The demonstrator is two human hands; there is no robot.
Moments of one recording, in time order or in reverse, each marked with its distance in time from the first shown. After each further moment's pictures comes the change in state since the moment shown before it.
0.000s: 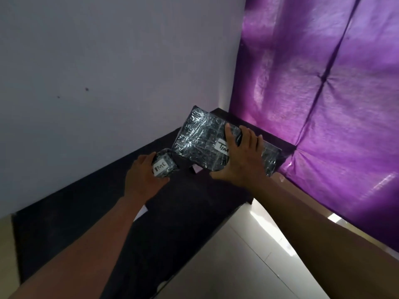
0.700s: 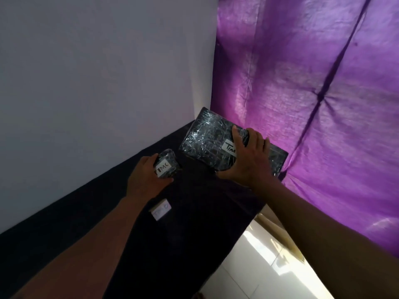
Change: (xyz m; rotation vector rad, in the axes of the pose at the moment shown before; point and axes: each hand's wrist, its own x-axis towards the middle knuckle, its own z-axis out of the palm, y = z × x) left_hand 0.211 0.099 0.158 -0.051 -0.081 -0.007; right_hand 0.192 0.198 0.063 -0.057 -0.063 0.082
